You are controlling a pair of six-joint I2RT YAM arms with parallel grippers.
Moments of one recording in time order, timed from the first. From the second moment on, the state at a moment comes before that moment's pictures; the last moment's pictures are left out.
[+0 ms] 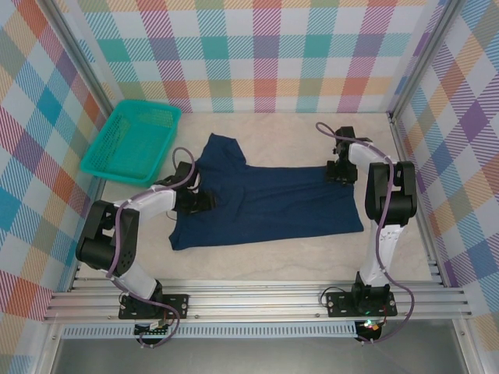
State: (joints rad) left arm -0.30 1.62 0.92 -0.43 0.07 -0.46; right arm 0.06 2.06 1.48 -0.77 0.04 0.16
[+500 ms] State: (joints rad) left arm -0.19 2.22 1.86 -0.51 0.04 -0.34; right arm 0.06 2.05 1.56 -0.65 0.02 0.16
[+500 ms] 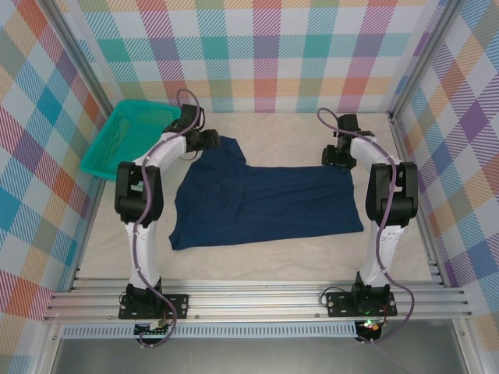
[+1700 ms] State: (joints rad) left arm -0.14 2.84 2.73 -0.80 0.20 -0.35; right arm 0.04 2.07 1.64 -0.69 0.05 0.16
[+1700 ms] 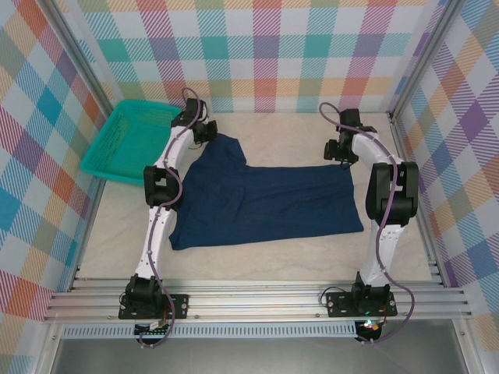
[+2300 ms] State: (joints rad) left arm -0.14 2.84 2.73 -0.79 0.20 -0.35; right arm -0.04 2.27 1.82 -0.81 0.01 0.20
